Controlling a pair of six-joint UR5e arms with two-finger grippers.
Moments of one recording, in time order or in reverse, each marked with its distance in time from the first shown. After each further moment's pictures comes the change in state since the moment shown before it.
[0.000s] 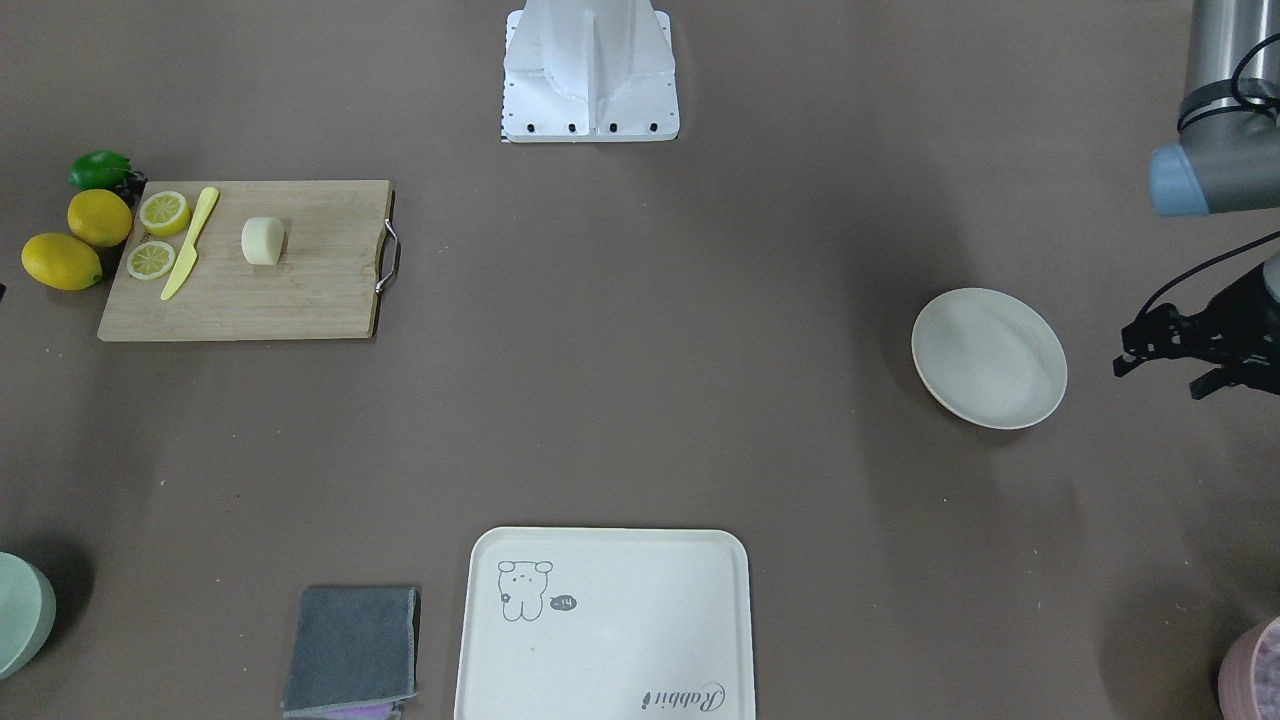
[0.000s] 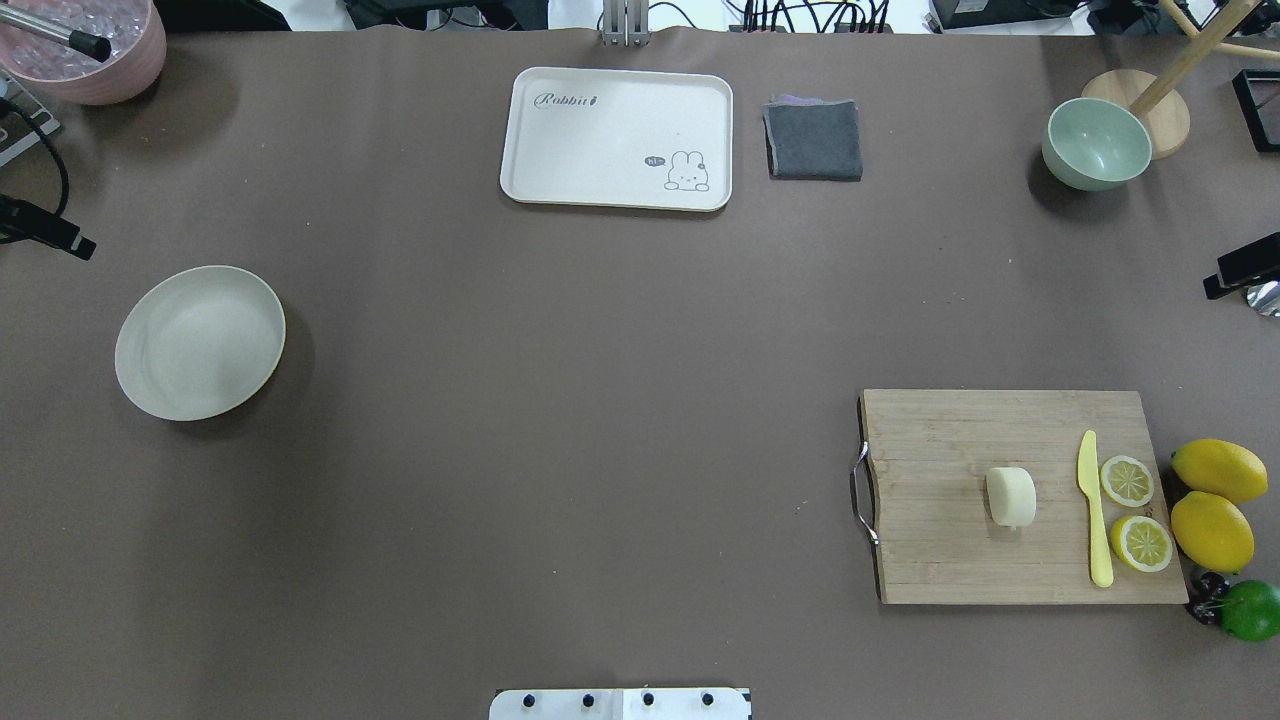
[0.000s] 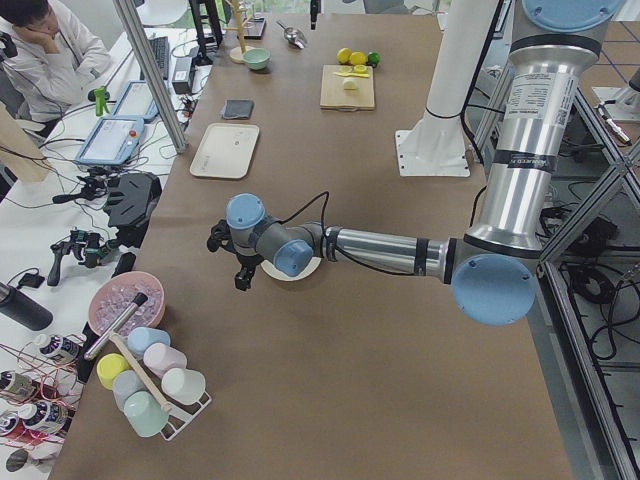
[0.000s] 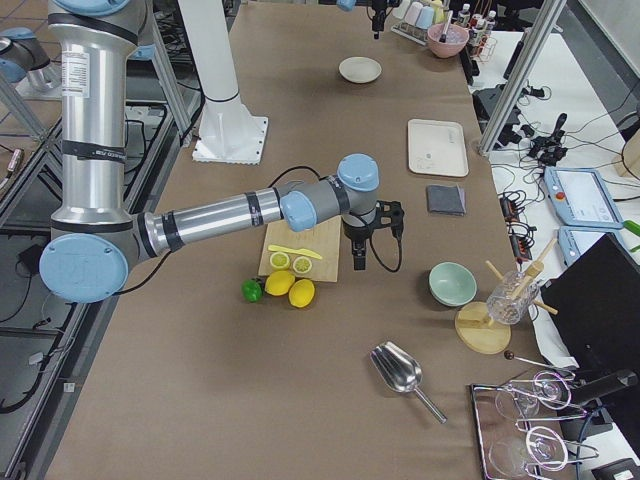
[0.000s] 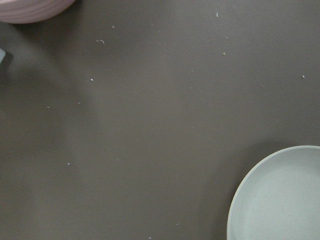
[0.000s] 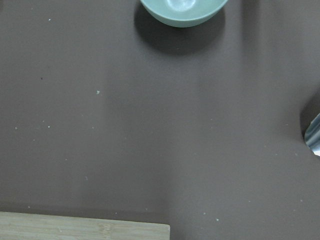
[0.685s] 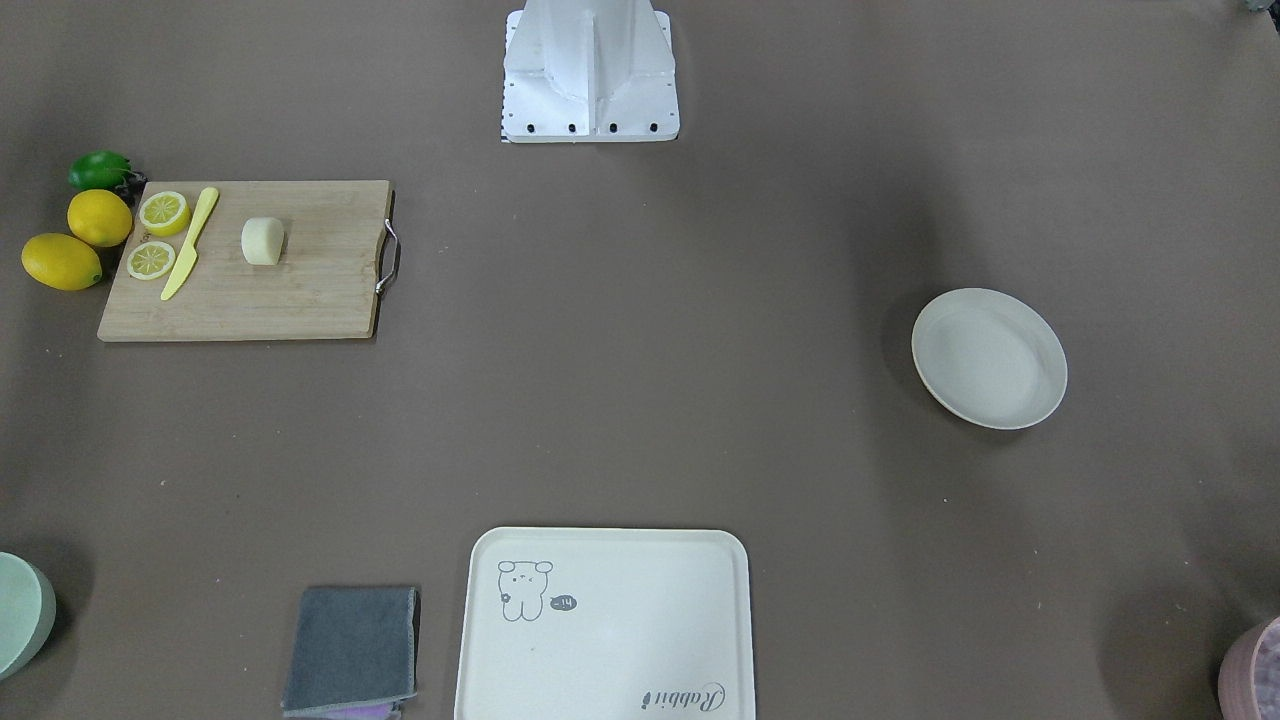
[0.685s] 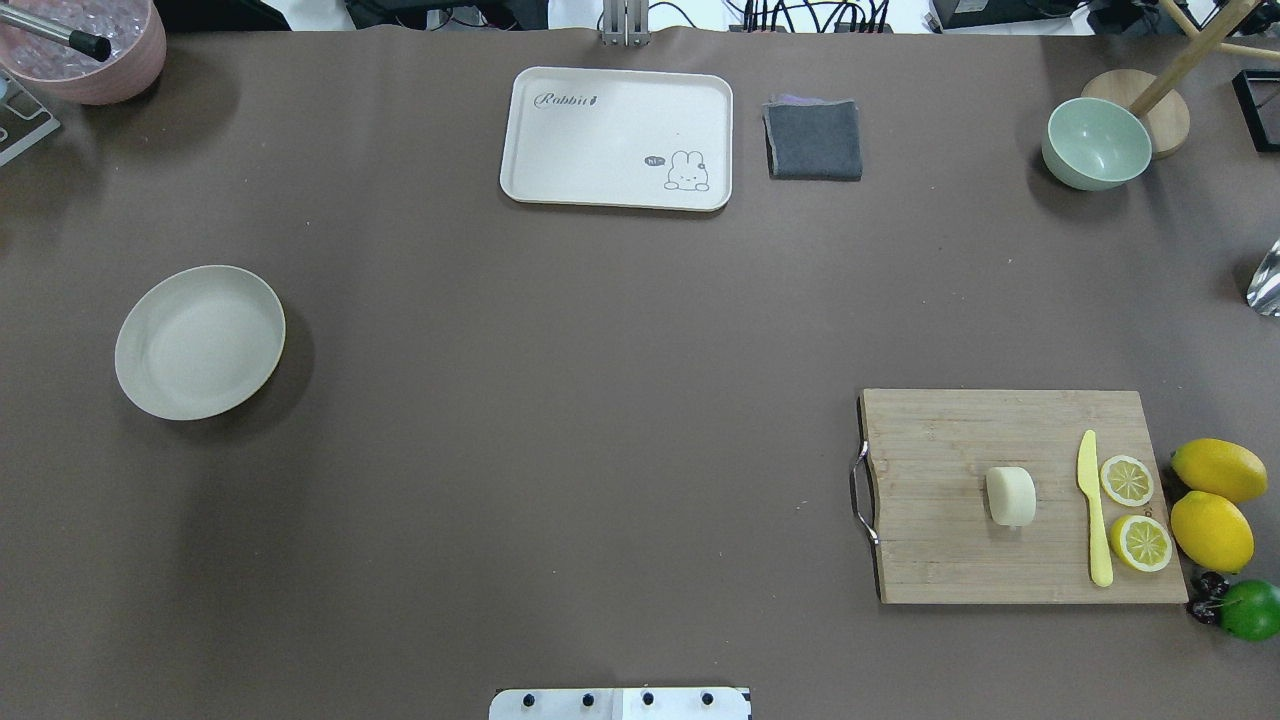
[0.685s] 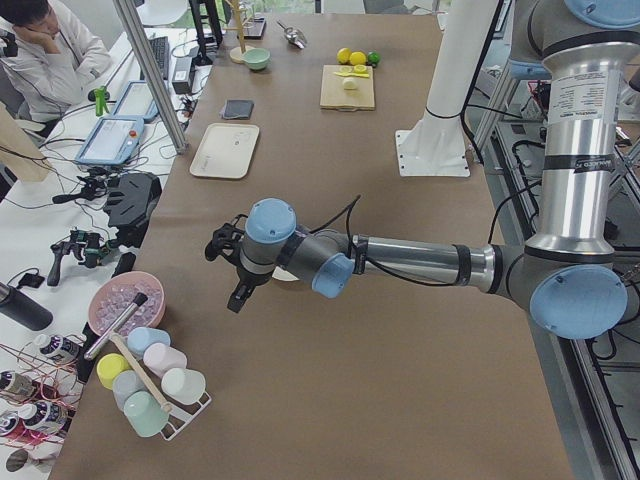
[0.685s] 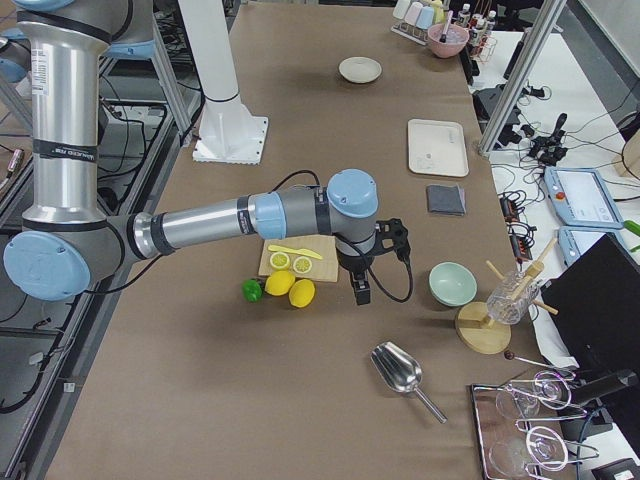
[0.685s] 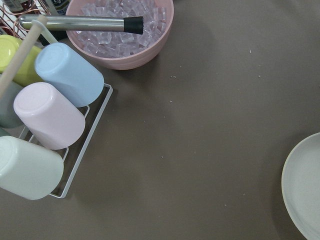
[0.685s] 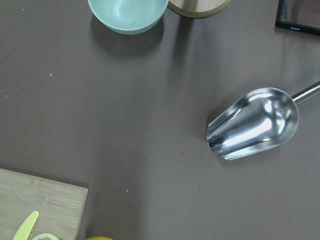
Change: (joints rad) left arm -0.259 0.161 -0.182 0.025 0.002 0.238; right arm 0.320 -0.011 0.007 -0.286 0.077 -0.568
